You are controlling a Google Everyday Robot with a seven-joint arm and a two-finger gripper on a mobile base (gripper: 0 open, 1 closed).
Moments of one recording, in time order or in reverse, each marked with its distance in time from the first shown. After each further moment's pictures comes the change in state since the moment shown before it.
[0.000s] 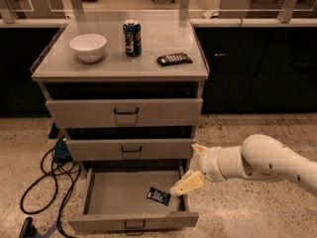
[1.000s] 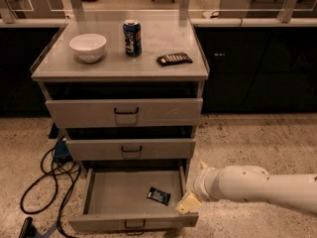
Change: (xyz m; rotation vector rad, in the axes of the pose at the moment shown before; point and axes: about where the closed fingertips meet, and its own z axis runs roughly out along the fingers) arm 0.087 -0.008 0.035 0.229 0.297 -0.107
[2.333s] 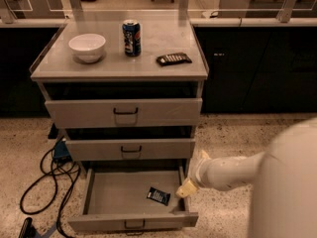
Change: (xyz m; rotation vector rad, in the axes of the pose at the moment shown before) arm 0.009 -0.056 0.045 0.134 0.051 0.007
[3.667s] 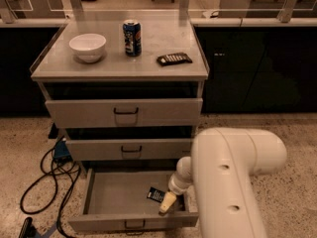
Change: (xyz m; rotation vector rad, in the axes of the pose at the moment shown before) arm 0.045 0.085 0.241 -0.410 0.159 -0.049
